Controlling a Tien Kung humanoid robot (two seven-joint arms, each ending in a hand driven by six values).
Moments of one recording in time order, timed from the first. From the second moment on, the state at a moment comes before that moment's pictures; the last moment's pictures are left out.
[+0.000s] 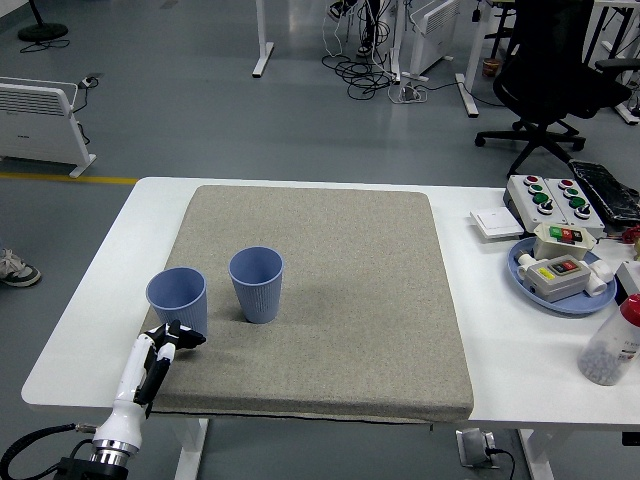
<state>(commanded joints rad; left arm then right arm) -0.17 0.17 -1.00 -1.03 1.03 0.32 -0.65 0.11 -0.17 0.04 0.20 0.03 -0.12 -0.19</state>
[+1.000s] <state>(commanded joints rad) -0.37 0.13 -0.97 -0.83 0.92 0.27 -0.64 0.11 -0.18 0.08 0.20 -0.03 -0.12 -0.20</state>
